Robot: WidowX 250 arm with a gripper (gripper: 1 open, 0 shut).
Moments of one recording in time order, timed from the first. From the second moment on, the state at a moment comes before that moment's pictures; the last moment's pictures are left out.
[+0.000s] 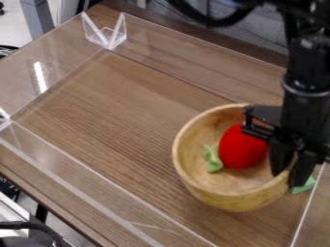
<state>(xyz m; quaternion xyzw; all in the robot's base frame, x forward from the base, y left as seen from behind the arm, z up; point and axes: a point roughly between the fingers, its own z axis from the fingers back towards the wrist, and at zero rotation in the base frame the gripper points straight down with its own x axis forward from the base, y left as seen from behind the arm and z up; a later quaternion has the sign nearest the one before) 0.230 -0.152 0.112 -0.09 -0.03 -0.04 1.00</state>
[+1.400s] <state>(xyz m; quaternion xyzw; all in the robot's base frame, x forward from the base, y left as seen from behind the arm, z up) 0.221 -0.110 0.120 -0.13 -0.02 -0.25 0.96</state>
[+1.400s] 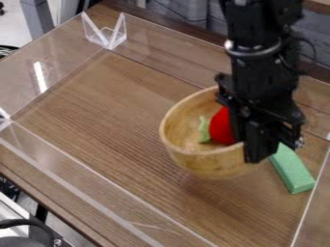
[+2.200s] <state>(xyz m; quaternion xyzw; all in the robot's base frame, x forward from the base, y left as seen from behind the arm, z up) 0.216 -0.143 0.108 -0.13 -0.05 -0.32 0.94</state>
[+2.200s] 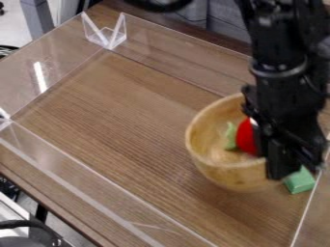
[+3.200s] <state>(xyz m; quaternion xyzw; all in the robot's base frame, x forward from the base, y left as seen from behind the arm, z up) 0.218 -0.140 0.122 -0.13 -0.05 -0.32 0.94</state>
